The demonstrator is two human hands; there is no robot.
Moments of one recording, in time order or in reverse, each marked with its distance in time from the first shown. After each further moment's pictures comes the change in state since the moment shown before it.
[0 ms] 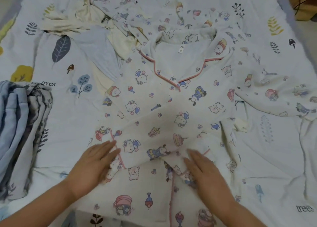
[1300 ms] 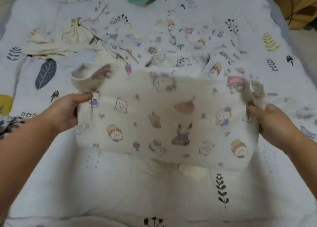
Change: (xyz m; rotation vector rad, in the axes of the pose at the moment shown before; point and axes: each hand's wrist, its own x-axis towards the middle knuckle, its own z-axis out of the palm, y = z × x) left_hand 0.190 -0.096 -0.116 -1.720 0.191 -0.662; right_hand 0.148 0.153 -0.160 1.109 0.287 0.626
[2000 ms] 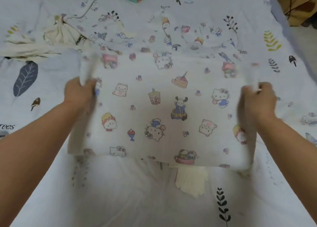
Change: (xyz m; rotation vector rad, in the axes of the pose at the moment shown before) left_hand 0.070 0.012 0.056 0.581 0.524 0.357; right_hand 0.076 -0.012 0.031 -0.295 0.506 -0.125
